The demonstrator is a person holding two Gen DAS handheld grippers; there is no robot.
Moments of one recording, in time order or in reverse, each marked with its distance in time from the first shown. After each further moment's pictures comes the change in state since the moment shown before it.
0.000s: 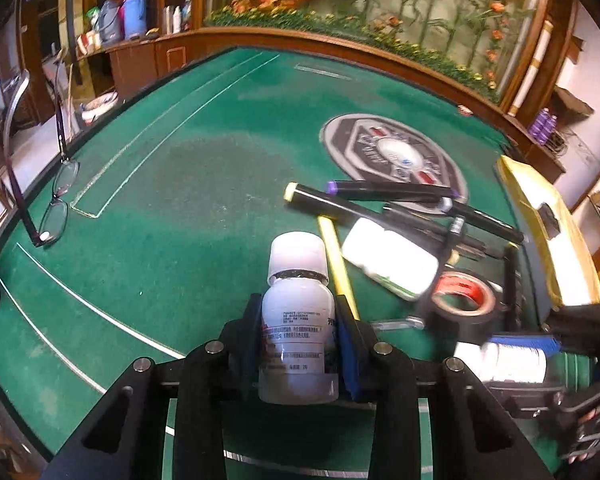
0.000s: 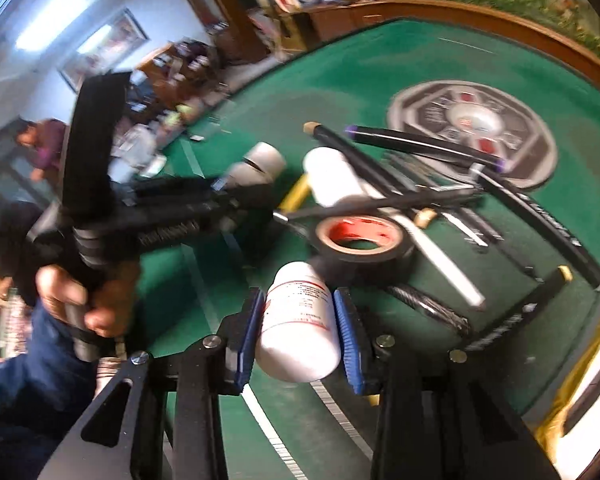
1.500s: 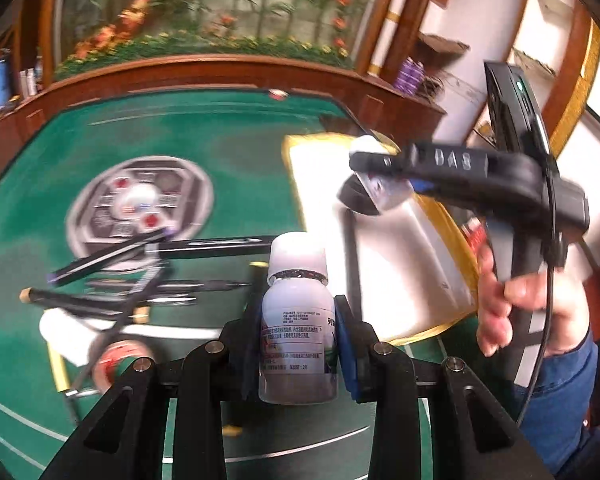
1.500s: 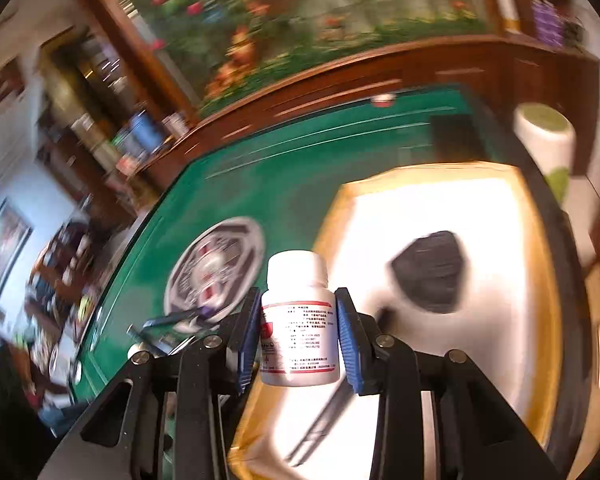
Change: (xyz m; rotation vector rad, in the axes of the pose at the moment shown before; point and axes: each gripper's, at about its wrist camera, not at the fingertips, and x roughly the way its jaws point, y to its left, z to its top) left arm -0.013 -0.214 0.021 0.311 0.027 -0.346; right arm -0.157 -0.180 -0.023 0.579 -0.441 -0.359
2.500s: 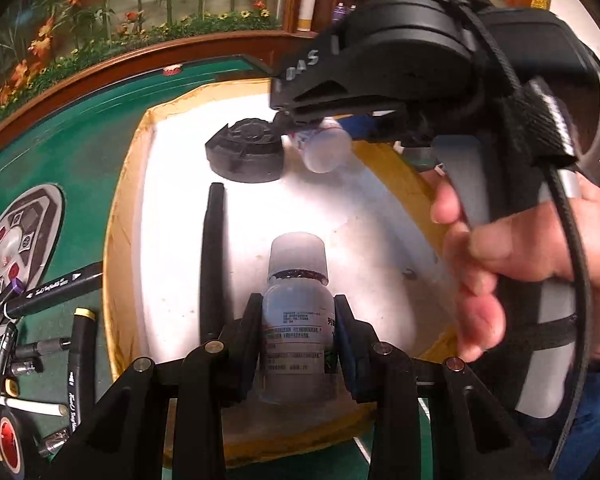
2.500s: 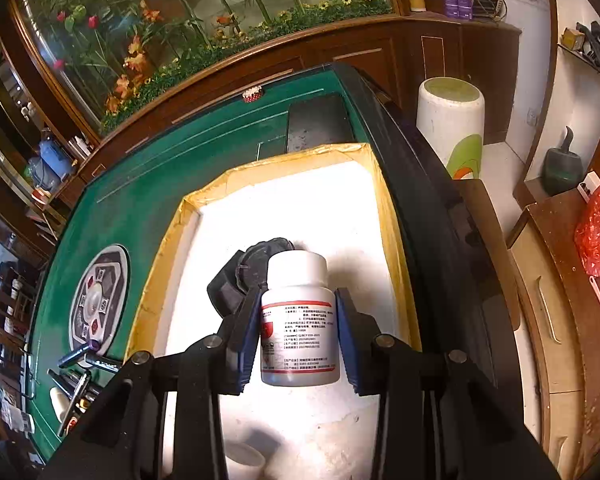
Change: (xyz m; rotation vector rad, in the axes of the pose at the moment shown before) left arm 0.093 -0.096 -0.003 0.222 0.103 -0.048; right arm 0.012 -0.080 0.008 0.132 0.018 -0.307
